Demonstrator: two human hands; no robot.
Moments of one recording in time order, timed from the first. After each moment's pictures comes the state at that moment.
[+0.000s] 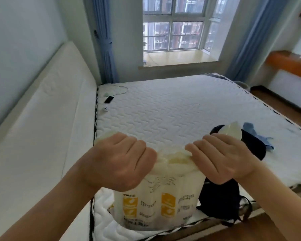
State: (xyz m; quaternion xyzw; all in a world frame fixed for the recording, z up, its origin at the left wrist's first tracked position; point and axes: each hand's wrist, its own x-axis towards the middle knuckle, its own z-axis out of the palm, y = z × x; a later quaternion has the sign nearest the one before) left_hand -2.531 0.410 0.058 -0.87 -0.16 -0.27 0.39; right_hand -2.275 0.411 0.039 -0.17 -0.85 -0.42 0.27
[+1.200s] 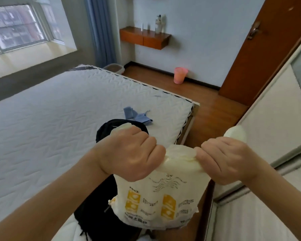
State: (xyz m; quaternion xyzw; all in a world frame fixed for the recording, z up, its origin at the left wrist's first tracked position) left_hand -2.006 0.487 0.029 -0.85 0.24 -0.43 0.18; right_hand -1.847 0.287 0.012 -0.49 -0.75 -0.45 0.04
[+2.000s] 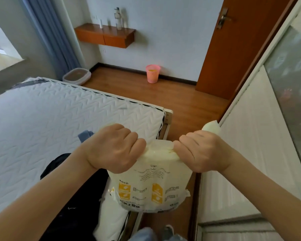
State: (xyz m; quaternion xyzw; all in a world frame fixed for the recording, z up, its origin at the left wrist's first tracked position) left_hand -1.624 0.516 0.003 -0.87 0.31 -0.35 0.14; right_hand -1.498 0.292 -0.017 -0.59 -0.70 -0.40 0.05
